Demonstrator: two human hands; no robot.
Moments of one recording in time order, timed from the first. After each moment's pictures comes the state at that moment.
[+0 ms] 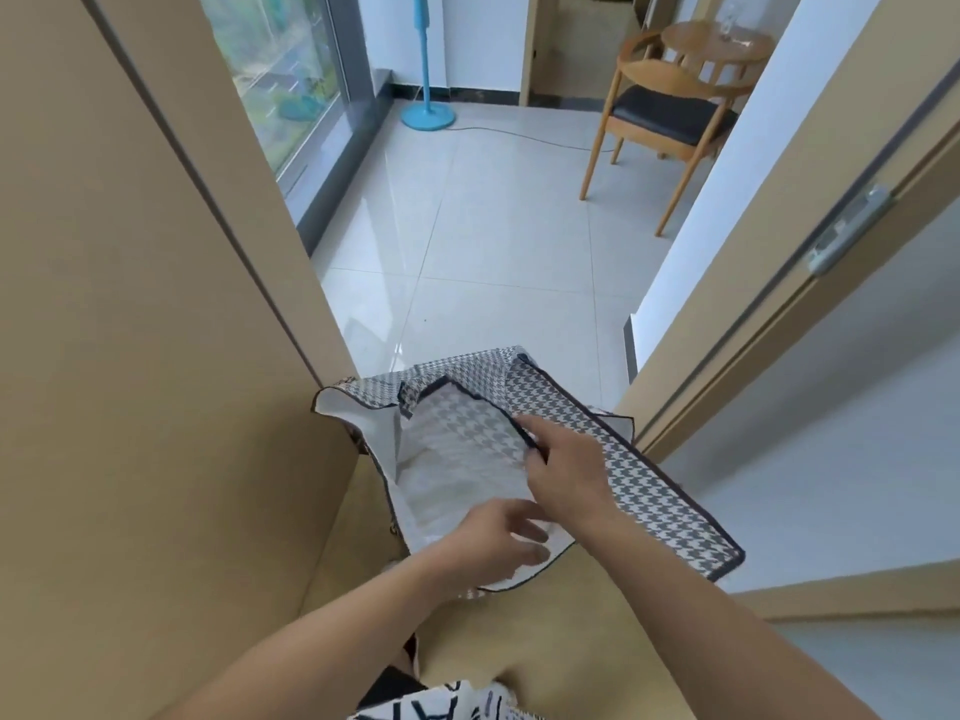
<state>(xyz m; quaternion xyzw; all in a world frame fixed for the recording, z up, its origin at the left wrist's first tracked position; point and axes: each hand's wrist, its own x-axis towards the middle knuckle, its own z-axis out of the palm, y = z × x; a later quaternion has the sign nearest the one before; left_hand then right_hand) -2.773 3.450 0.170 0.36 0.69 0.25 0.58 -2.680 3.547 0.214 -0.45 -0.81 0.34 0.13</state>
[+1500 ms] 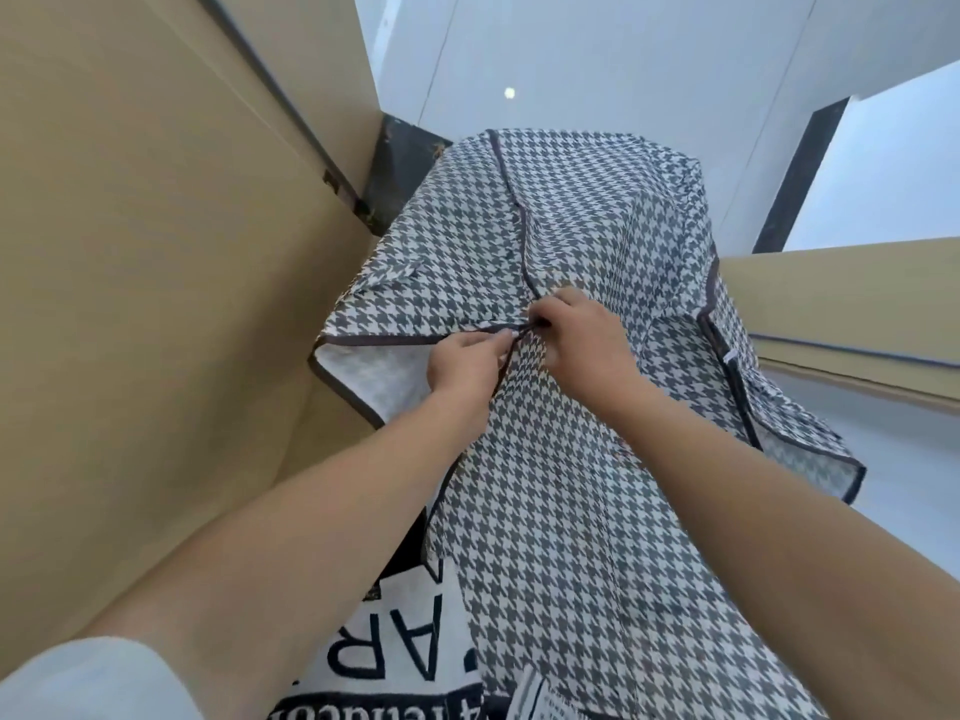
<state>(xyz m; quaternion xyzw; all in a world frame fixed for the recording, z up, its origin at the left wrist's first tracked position) -3.043 3.572 -0.081 -0.26 0.70 0.39 0.54 -2.966 3.684 -0.041 -0.35 -0.88 0.25 -0.21</state>
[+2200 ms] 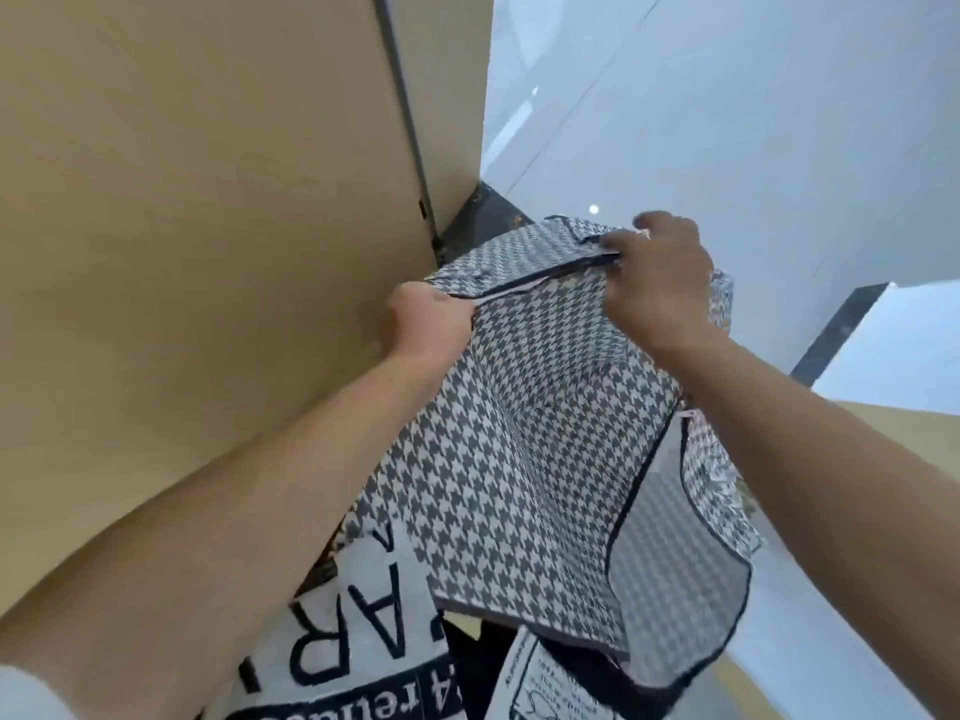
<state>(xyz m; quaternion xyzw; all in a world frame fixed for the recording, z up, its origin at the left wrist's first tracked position) -3.082 3.553 0.019 -0.19 0.83 0.42 0.33 -3.014 3.758 0.049 -0.26 -0.95 0.11 -0.14</state>
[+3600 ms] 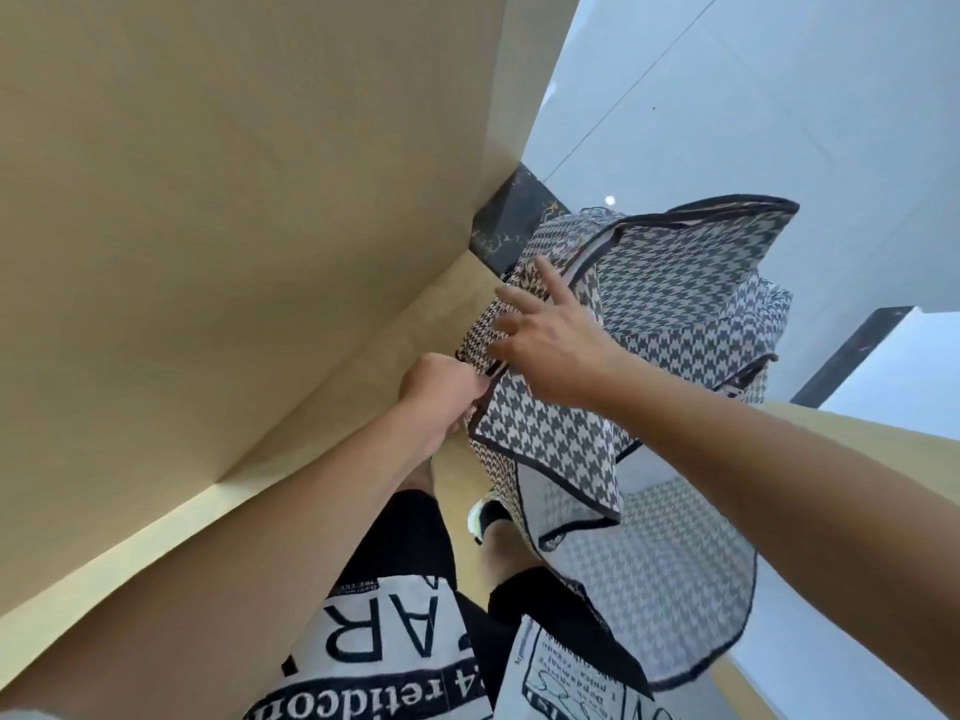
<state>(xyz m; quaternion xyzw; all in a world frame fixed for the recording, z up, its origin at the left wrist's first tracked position) -3.057 3.467 -0.003 -0.26 0.75 0.34 0.50 -3.039 3.625 0.014 0.19 -0.94 0.01 -0.29</state>
